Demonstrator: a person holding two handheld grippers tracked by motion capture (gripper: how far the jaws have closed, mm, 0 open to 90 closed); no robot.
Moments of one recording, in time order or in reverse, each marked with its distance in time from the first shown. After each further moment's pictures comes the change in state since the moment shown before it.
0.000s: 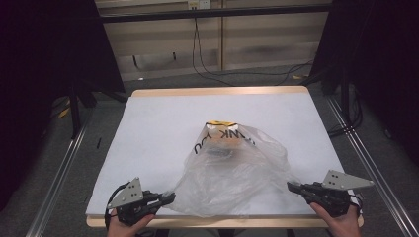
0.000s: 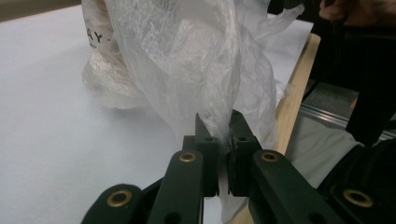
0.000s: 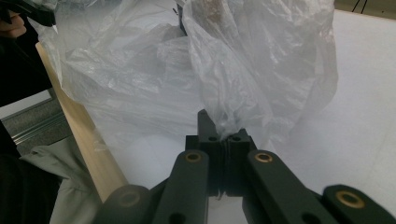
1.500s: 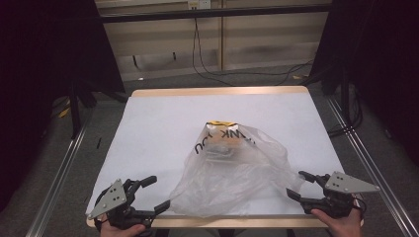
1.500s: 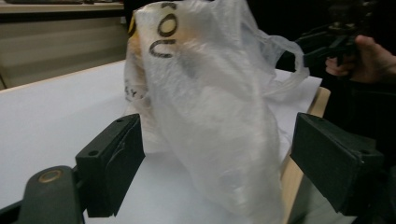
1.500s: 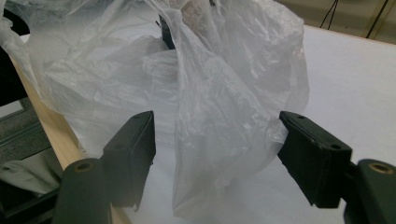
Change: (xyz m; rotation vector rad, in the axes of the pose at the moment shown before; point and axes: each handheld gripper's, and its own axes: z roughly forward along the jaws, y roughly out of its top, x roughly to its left) left arm -0.014 0.006 -0.020 -0.183 0.103 0.052; right arm 0.005 0.000 -0.005 -0.035 -0.091 -0.012
